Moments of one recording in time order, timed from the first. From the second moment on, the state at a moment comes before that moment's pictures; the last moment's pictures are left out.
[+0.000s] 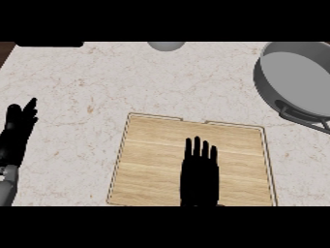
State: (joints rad) left arm -0.12 0.44 -0.03 -1.40 -0.01 0.21 0.38; right arm -0.21 -0.02 0.78 -1.55 1.05 0.29 1.14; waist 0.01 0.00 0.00
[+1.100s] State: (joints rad) left arm -0.10 0.40 0.02 -1.43 -0.06 0.17 0.39; right arm -0.23 -0.01 0.78 -1.47 1.15 0.21 1.06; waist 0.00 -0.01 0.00
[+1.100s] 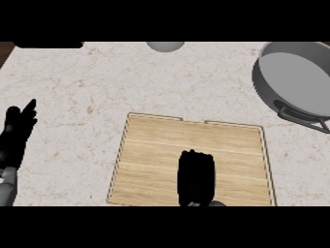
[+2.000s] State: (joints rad) left arm -0.03 0.40 0.08 -1.45 -0.06 0.18 0.38; right arm -0.17 -0.59 0.27 -1.58 0.96 0.05 0.62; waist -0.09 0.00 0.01
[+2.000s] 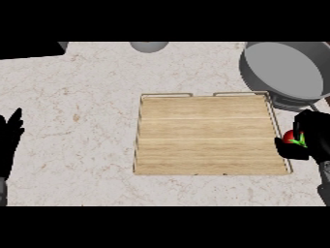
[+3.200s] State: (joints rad) left arm -0.10 0.38 0.05 -1.42 -0.09 0.15 0.37; right arm -0.45 -1.13 -0.45 -0.96 0.23 0.20 -0.45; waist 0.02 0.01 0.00
